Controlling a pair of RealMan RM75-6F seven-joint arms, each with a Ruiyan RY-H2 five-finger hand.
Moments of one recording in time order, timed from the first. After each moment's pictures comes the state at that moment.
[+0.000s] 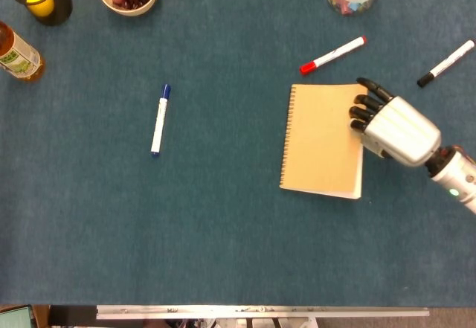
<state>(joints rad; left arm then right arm) 0.01 -1.05 -0.01 -1.62 1.51 1.53 -0.07 0.57 -1.67 -0.13 -0.78 -1.83 1.41 0.15</state>
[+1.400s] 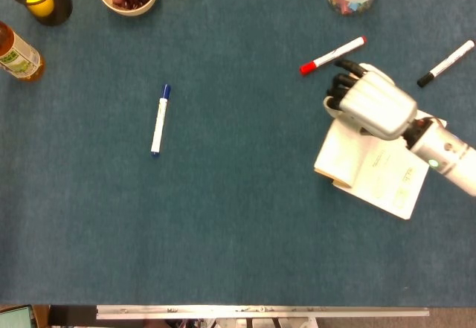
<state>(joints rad) 0.01 -1.03 0.00 -1.67 1.52 1.53 -0.07 0.74 -1.55 -0.04 -1.04 -1.78 1.15 0.11</state>
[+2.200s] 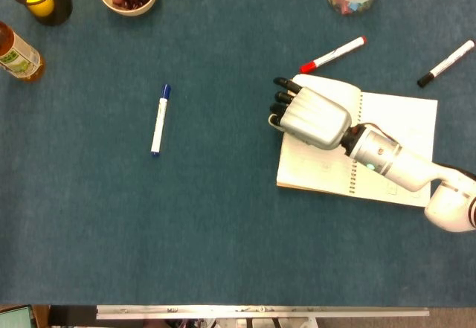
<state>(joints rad) 0.02 -1.02 0.01 -1.66 1.52 1.53 -0.09 0.85 -1.84 -0.06 -0.77 -1.82 1.11 0.09</state>
